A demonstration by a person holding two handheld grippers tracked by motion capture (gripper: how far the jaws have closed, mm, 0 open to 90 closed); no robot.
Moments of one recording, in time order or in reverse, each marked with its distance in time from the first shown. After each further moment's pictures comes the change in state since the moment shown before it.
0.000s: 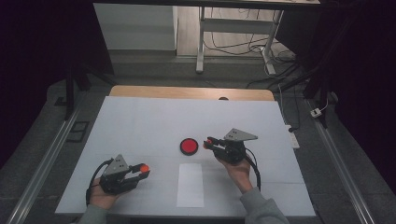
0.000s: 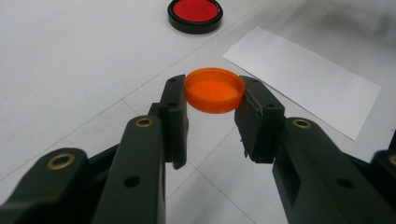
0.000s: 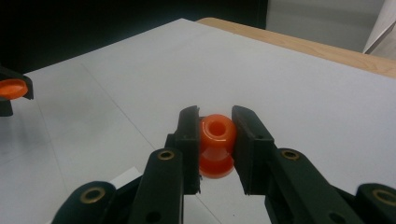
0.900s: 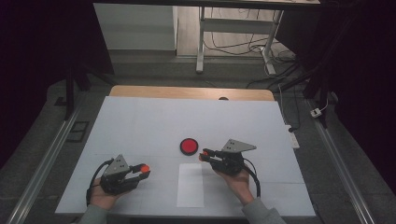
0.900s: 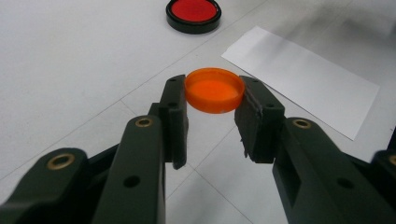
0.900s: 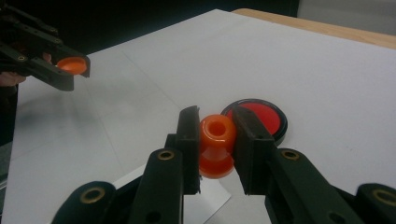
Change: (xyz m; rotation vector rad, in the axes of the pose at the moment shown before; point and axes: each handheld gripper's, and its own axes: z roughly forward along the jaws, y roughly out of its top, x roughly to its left) left arm -0.001 0.000 0.001 0.004 -0.004 0.005; right arm 0.024 -0.018 -0.008 0.013 0.110 -0.002
